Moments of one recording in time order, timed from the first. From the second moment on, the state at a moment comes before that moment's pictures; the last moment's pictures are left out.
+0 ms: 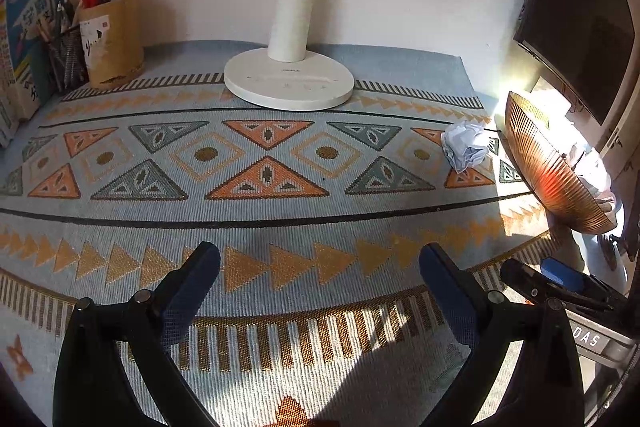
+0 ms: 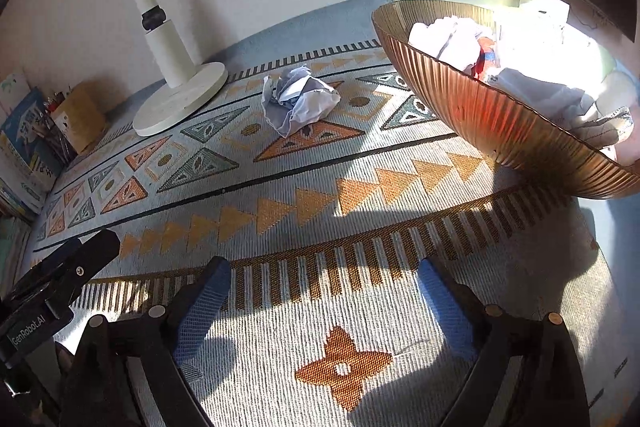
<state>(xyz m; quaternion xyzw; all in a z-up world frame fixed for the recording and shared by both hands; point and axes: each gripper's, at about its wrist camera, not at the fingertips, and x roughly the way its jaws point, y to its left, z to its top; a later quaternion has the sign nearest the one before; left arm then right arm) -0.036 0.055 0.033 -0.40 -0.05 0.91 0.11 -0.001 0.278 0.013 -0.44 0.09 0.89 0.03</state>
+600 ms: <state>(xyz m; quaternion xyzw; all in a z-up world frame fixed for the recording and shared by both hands) -0.038 0.050 0.043 -0.36 -0.05 0.93 0.07 -0.129 0.278 0.011 -0.43 0.14 0.89 0.09</state>
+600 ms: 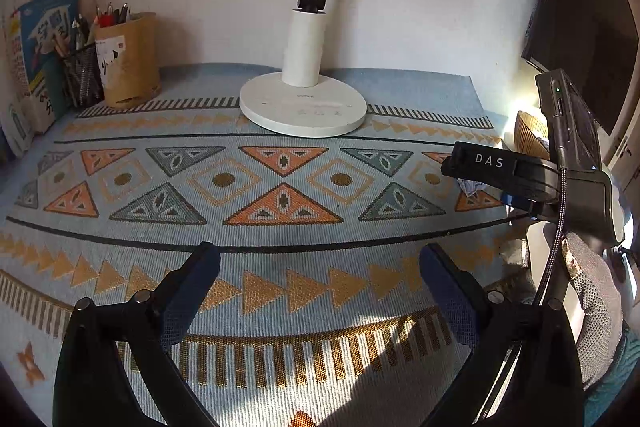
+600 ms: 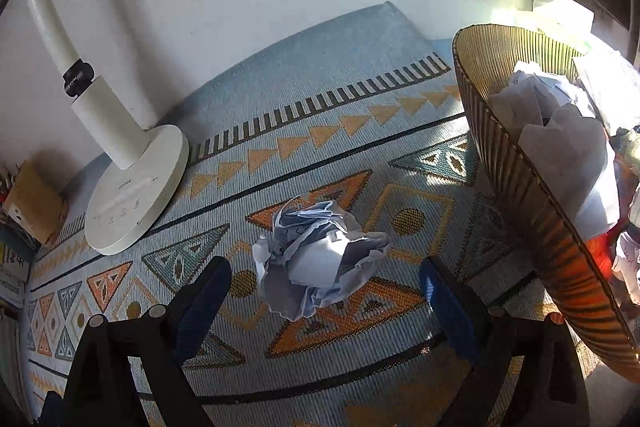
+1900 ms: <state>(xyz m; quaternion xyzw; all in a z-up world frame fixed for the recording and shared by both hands) -0.043 0.033 0.041 -0.36 -0.09 0.93 0.06 0.017 0.452 0.149 -0.30 0.16 0.92 0.17</state>
